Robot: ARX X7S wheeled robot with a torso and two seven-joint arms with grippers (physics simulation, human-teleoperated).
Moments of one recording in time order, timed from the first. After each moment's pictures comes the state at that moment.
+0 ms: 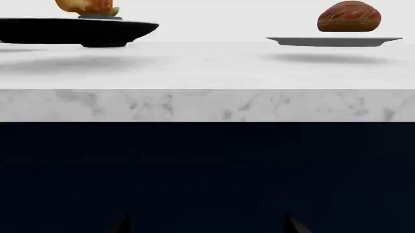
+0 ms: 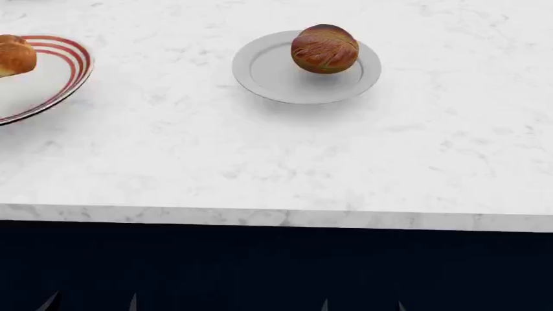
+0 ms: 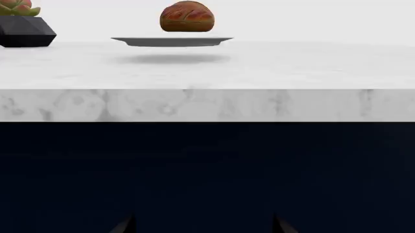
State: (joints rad) left arm 0.00 0.00 0.00 0.00 0.00 0.00 0.00; right arm 0.00 0.00 0.00 0.00 0.00 0.00 0.00
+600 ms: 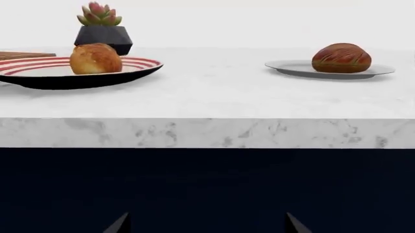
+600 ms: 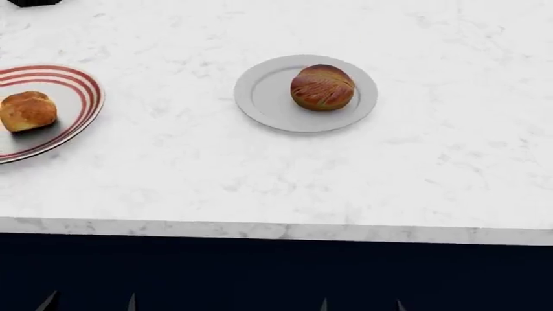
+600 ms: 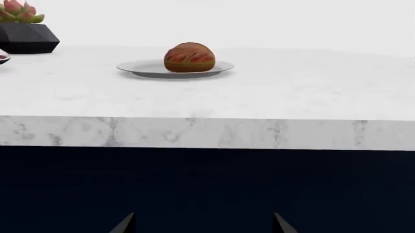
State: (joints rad) left arm 0.00 -0.06 0.06 0.00 -0.06 0.01 -0.07; right arm 0.00 0.06 -0.07 0.00 0.05 -0.01 0.07
